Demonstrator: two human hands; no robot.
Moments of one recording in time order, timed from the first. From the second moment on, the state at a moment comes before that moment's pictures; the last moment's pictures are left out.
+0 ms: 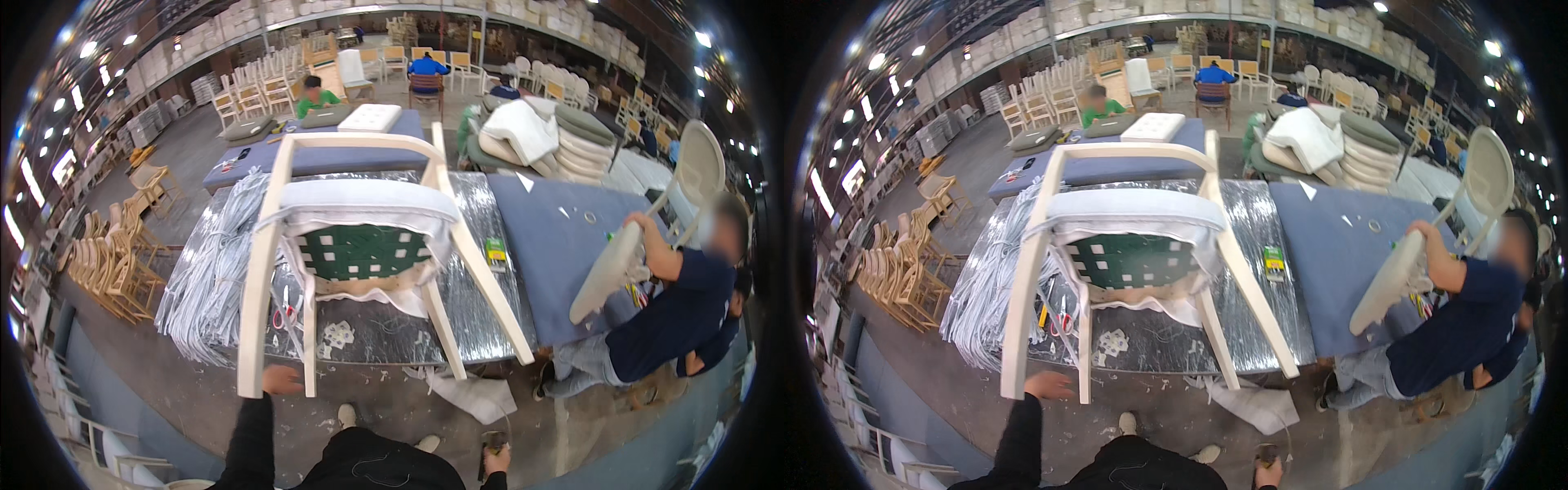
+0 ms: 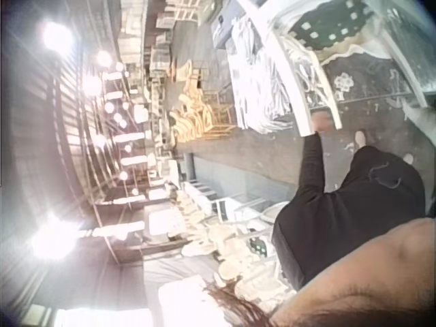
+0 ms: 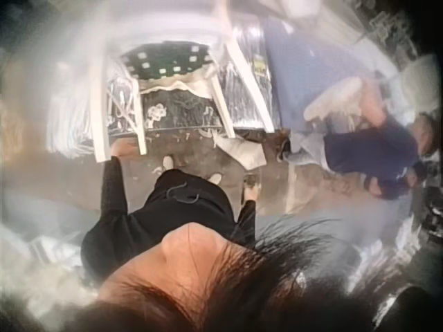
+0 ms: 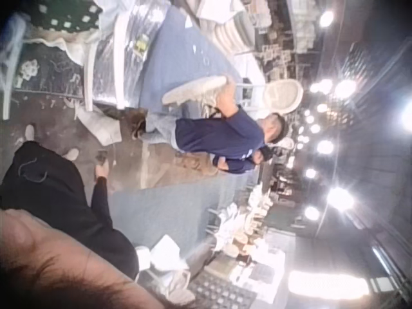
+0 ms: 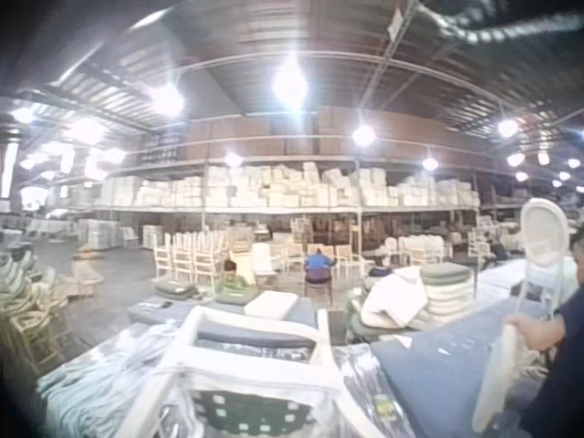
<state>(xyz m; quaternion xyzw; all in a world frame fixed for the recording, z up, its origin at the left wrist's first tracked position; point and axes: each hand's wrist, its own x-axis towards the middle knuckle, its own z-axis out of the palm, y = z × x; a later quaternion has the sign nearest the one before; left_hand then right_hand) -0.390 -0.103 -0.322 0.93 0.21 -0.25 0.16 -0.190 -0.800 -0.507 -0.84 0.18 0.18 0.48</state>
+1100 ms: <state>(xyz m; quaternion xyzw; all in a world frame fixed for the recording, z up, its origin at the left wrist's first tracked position) -0.065 0.021 0.005 0.98 -0.09 0.14 0.09 -0.097 -0.164 -0.158 -0.60 -0.10 -0.10 0.79</state>
